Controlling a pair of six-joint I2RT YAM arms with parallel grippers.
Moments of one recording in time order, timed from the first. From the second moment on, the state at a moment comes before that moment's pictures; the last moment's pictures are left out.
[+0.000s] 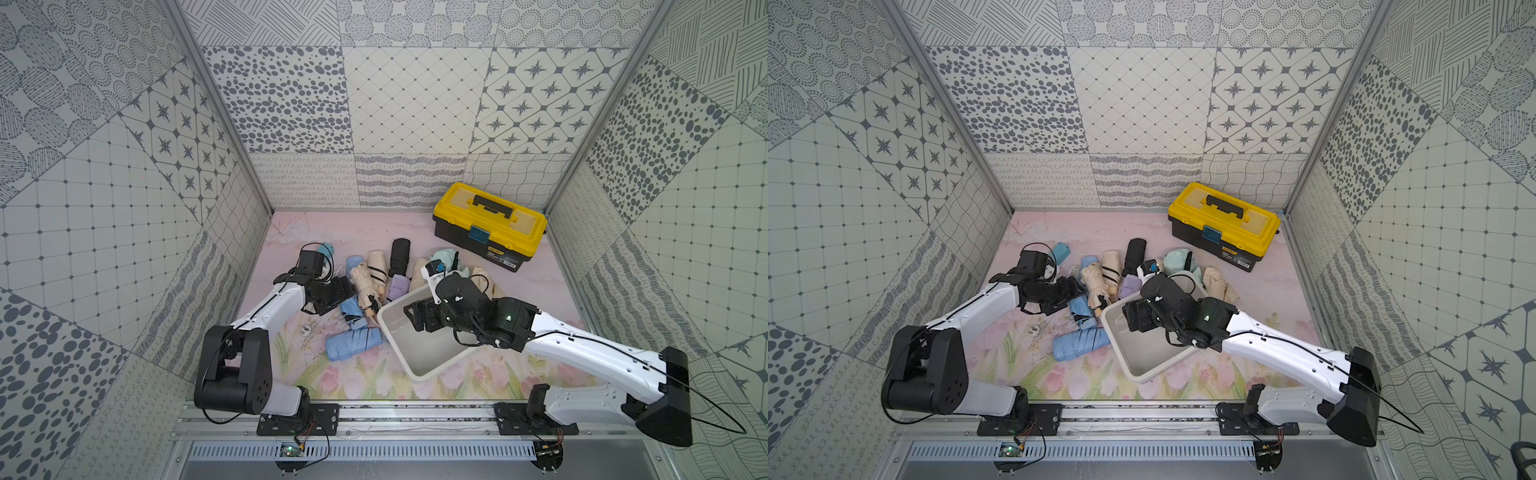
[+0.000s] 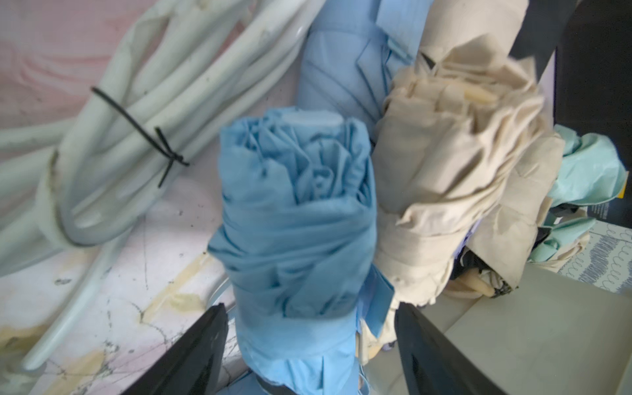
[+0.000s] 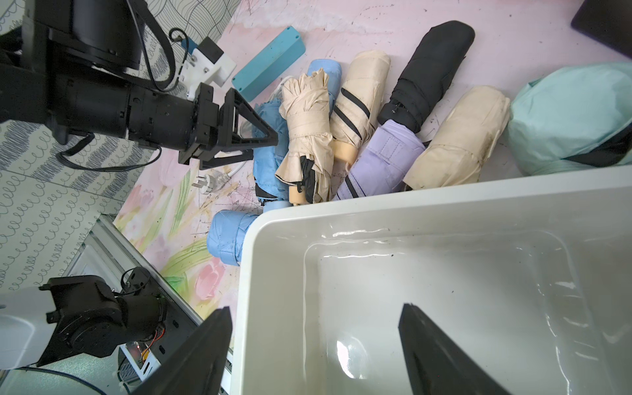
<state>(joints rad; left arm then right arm) -0.05 1.45 0.87 -0.56 0.38 -0.55 1.05 1.23 1.10 -0.57 0.18 0.60</state>
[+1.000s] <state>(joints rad) -0.06 1.60 0.89 -0.53 0.35 -0.61 1.05 1.23 1.09 -0.57 0.18 0.61</state>
